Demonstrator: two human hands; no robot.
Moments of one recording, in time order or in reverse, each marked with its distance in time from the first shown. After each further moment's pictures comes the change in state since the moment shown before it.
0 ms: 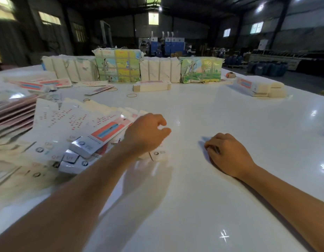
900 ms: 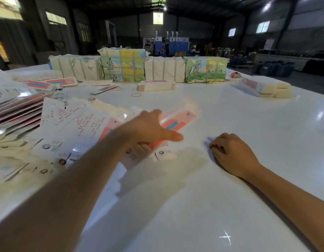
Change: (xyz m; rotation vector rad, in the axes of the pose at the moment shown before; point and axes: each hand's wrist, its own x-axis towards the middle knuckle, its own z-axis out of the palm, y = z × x) left_hand 0.007 0.001 -0.027 0.077 -0.291 -0.076; right_hand 0.000 -0.003 -0.002 0.045 0.002 0.024
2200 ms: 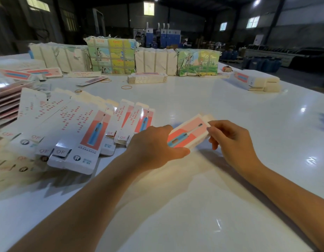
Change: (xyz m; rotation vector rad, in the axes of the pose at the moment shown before) left_hand -0.024 0.003 0.060 0.041 0.153 0.266; right_hand -0.008 -0.022 -0.008 0.843 0.308 0.151
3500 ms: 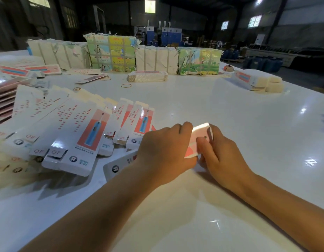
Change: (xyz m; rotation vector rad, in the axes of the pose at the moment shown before) left_hand -0.008 0.032 0.009 0.344 0.440 0.289; right_hand -0.023 -0.009 0.013 -0.384 -0.218 -0.150
